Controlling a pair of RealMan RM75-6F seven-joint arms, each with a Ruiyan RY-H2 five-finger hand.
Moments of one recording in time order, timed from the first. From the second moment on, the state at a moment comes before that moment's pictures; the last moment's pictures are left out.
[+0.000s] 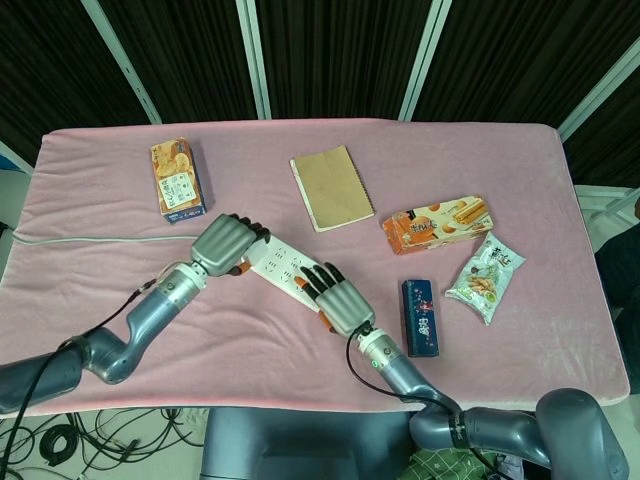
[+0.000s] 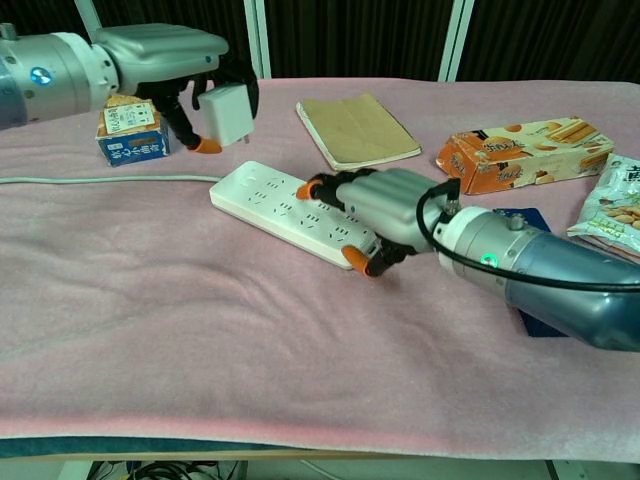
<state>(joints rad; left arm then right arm) -0.93 -1.42 -0.13 -1.36 1.32 0.86 0.17 0.80 -1.81 0.18 -1.33 -1.25 0.97 -0.42</state>
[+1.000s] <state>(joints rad) -0.60 -1.27 0.12 -1.30 1.42 0.96 -0.15 0.55 -1.33 0.14 -1.41 -1.26 1.11 -0.27</state>
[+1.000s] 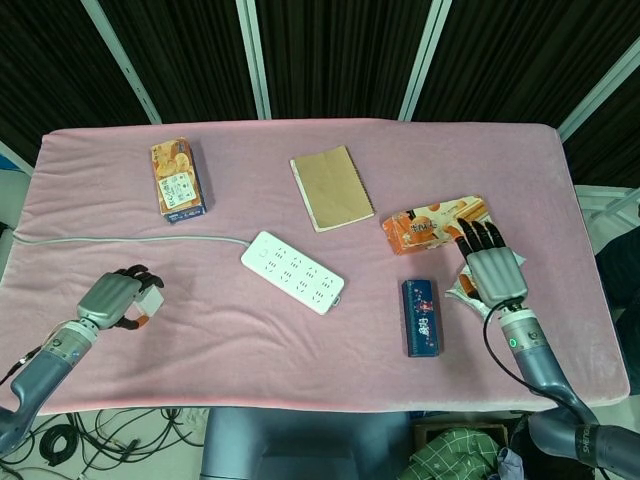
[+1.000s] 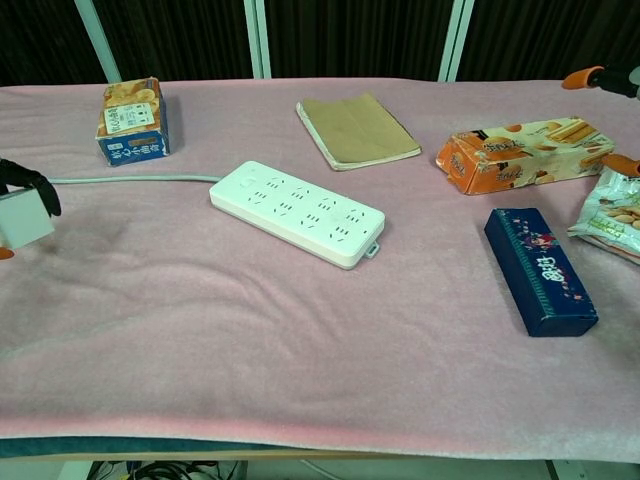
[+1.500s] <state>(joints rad) -0.57 -1.19 0.07 -1.47 1.39 1.04 -0.05 0.43 -1.24 0.13 -1.40 -1.27 1.24 -0.14</state>
